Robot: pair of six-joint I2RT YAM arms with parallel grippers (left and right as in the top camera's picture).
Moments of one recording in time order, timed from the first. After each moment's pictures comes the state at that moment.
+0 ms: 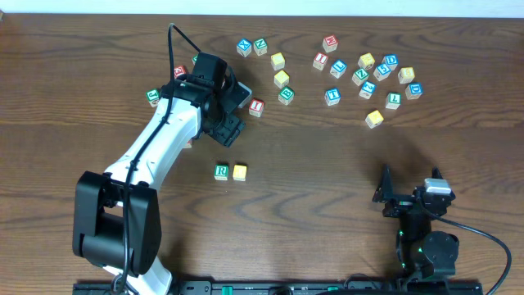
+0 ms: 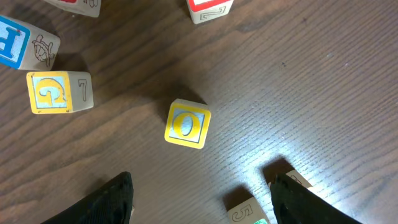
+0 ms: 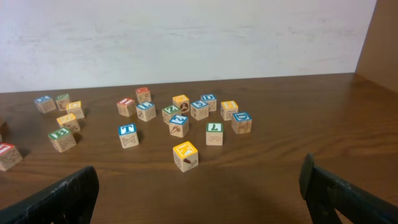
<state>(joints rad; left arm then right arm) -0.29 1.80 1.35 -0.83 0.13 0.36 0.04 0.01 0.01 -0.06 0.10 0.07</state>
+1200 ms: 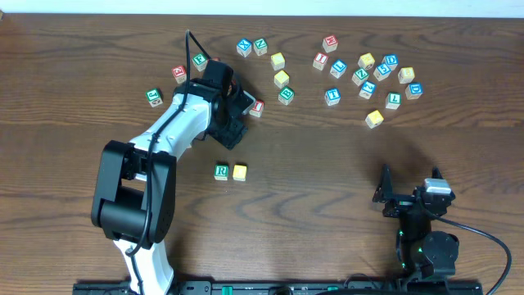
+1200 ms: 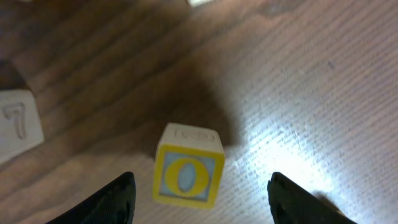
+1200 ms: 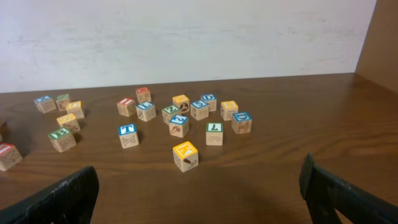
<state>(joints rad) -0.29 1.97 1.35 -0.74 0.13 0.40 0.04 0.01 0.01 -0.06 0.10 0.07</state>
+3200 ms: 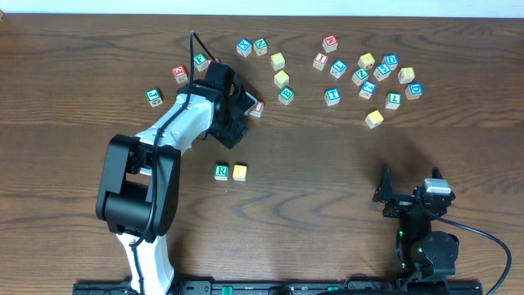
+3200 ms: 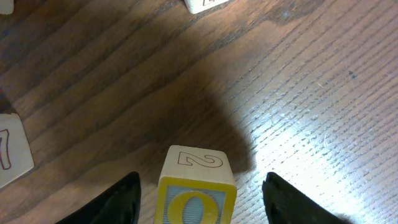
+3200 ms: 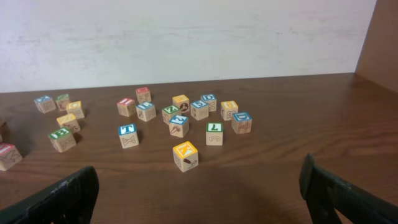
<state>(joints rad) -0.29 2.01 1.35 -0.70 0.13 0.43 0.04 0.01 0.01 -0.06 0.10 0.07</state>
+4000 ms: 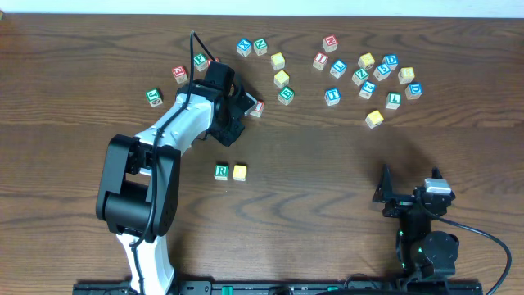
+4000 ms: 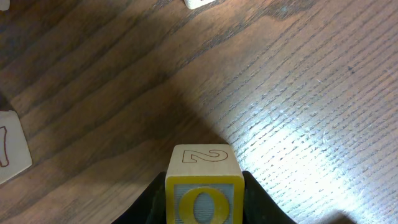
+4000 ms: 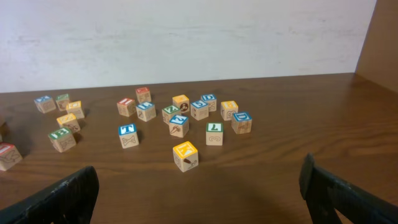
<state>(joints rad) -0.29 2.01 1.35 -0.70 0.13 0.44 0.04 0.01 0.01 -0.06 0.10 0.07</state>
